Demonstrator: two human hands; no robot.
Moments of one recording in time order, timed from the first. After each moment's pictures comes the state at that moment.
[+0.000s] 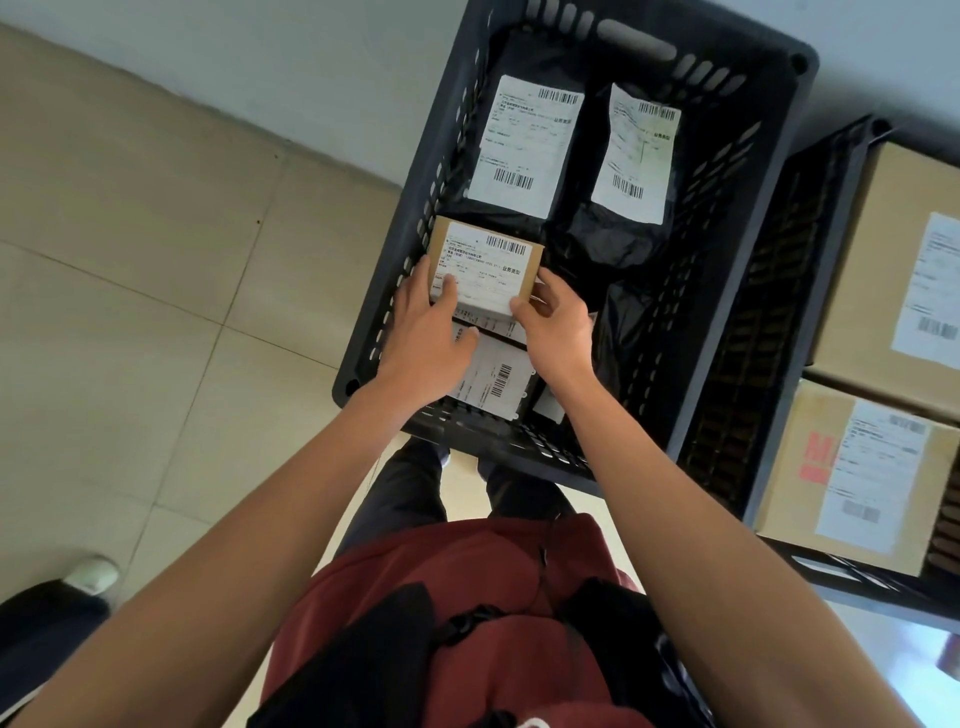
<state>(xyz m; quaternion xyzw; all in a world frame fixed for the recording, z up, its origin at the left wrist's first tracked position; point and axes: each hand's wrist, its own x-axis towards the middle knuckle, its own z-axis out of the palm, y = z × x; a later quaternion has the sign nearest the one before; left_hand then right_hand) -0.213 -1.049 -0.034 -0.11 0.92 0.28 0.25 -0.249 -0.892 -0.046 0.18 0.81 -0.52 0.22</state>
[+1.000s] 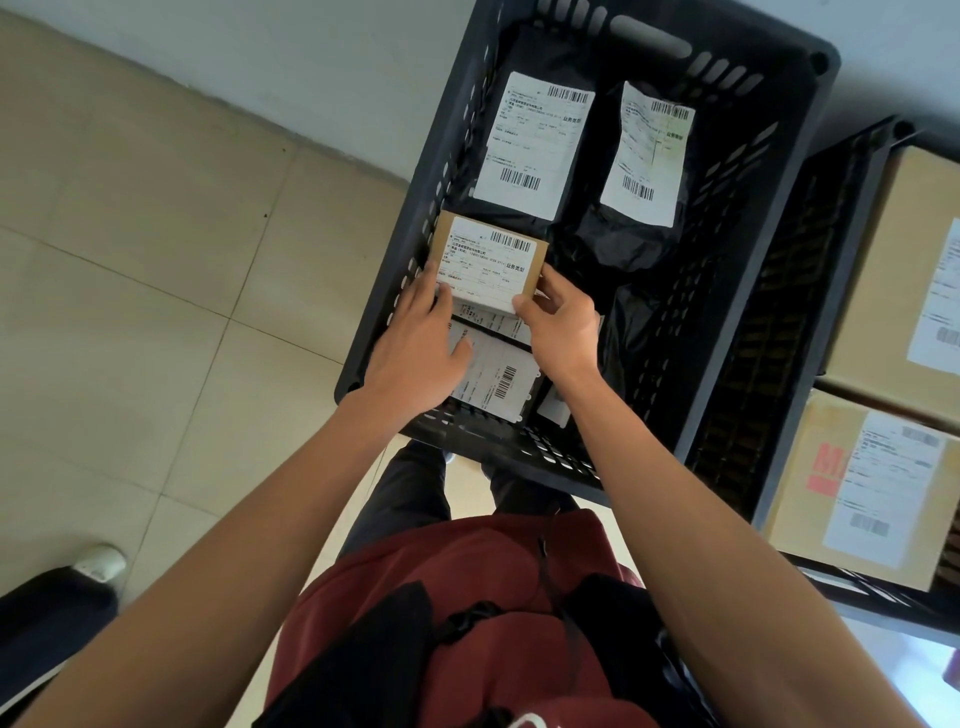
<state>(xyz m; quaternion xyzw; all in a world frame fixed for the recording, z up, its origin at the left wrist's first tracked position) -0.209 -1.059 -0.030 -0.07 0.94 0.21 0.26 -0.256 -0.891 -0.057 0.15 0.81 -0.53 0.21</state>
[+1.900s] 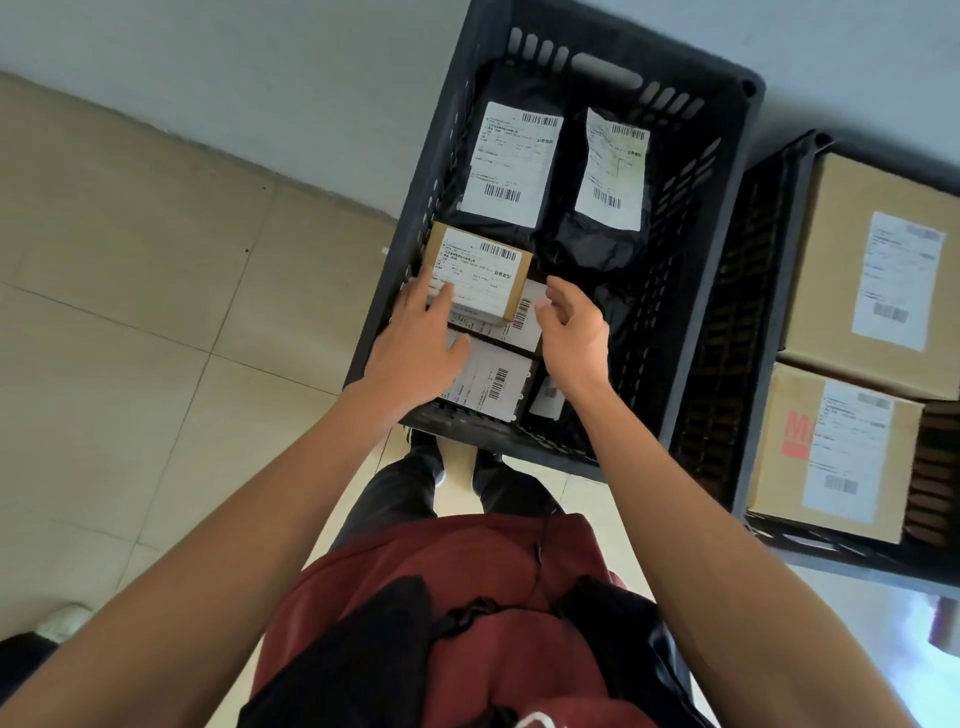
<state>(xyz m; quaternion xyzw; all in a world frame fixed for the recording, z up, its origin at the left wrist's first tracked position) -0.204 -1.067 -0.030 -0.05 0.94 0.26 0.23 -0.234 -0.879 -0.027 0.18 0.84 -0.47 0.17</state>
